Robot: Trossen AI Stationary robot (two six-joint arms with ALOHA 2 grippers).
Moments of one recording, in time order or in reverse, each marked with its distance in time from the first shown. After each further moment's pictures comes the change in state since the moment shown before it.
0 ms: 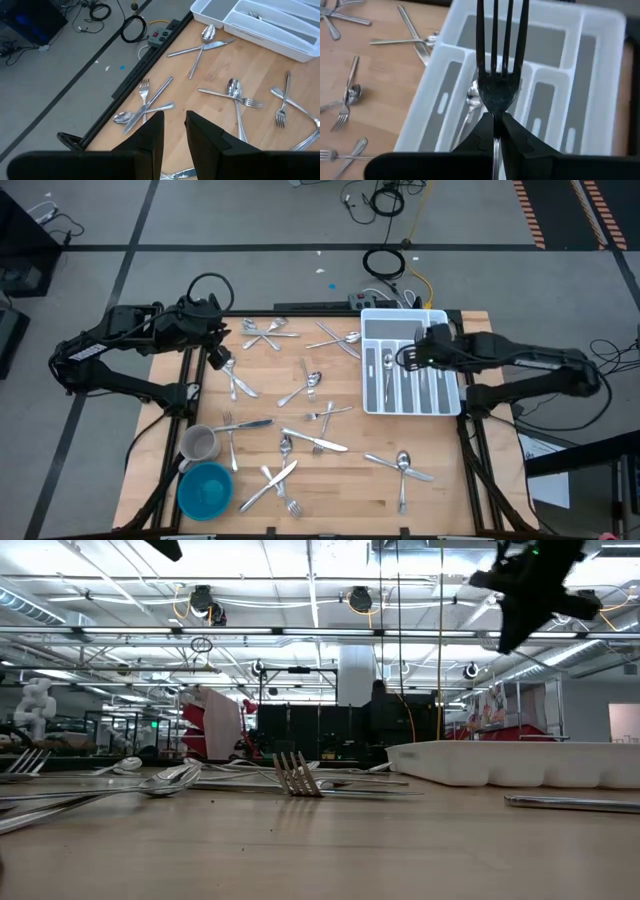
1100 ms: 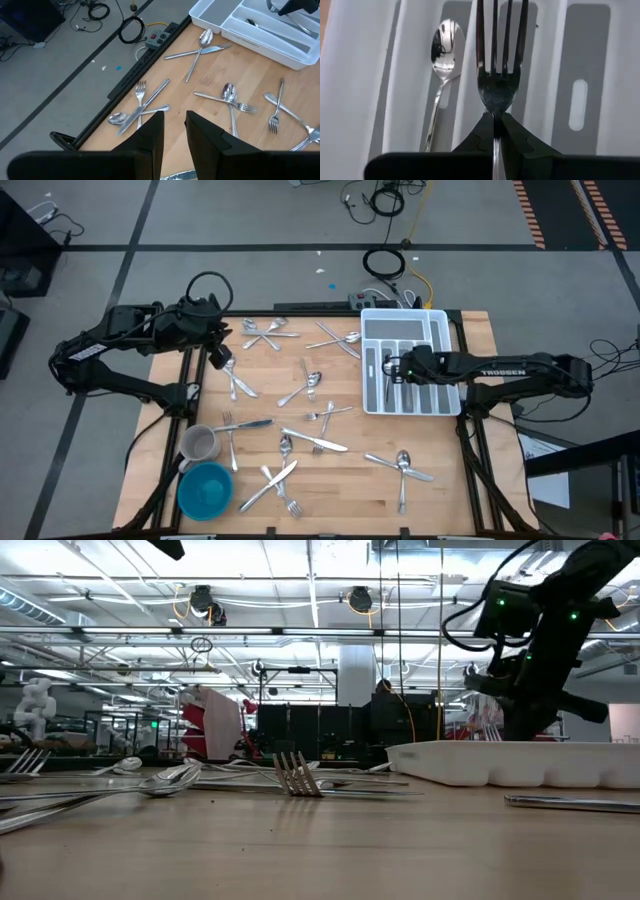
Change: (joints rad) left arm 0.000 0.000 0.000 0.015 0.008 -0.034; right arm -0.119 0.113 -0.470 0.543 -0.173 0.071
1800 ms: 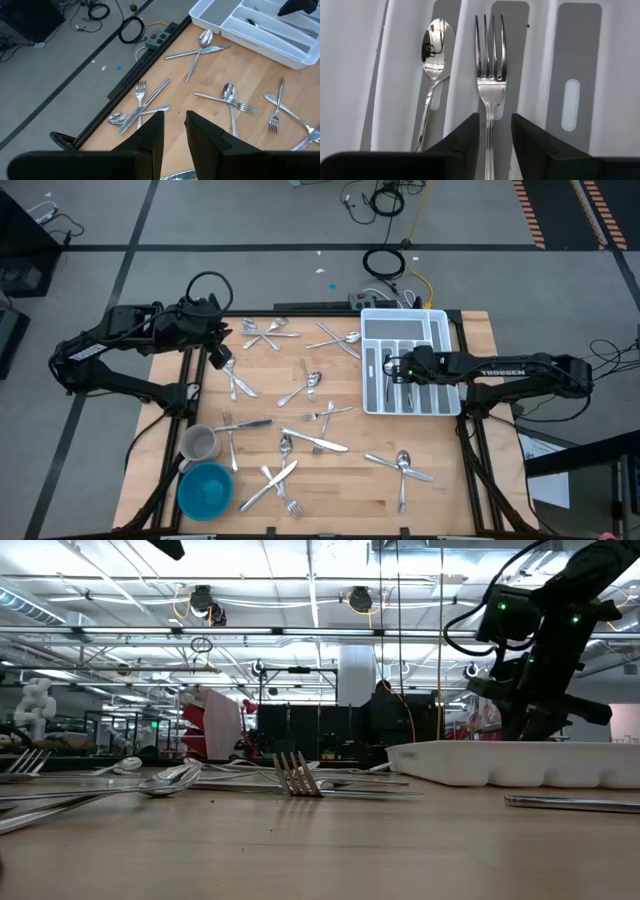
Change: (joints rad) left arm 0.000 0.000 0.000 0.000 0.000 0.003; right arm -0.007 0.001 -0.010 -0.004 0.008 -0.001
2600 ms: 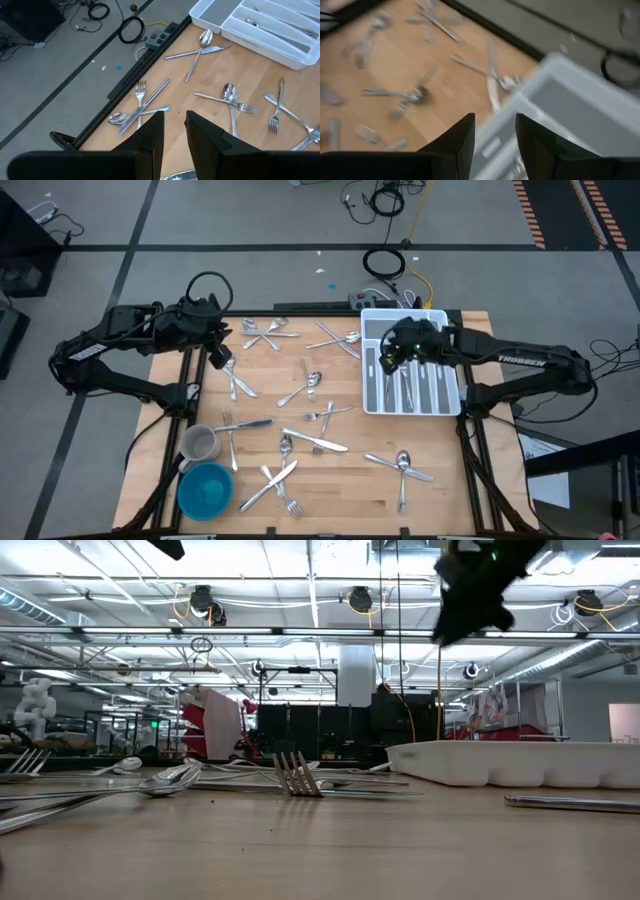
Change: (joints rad) left arm 0.000 0.000 0.000 0.000 0.000 -0.002; right arm 0.083 0.016 0.526 -0.071 0.037 -0.710
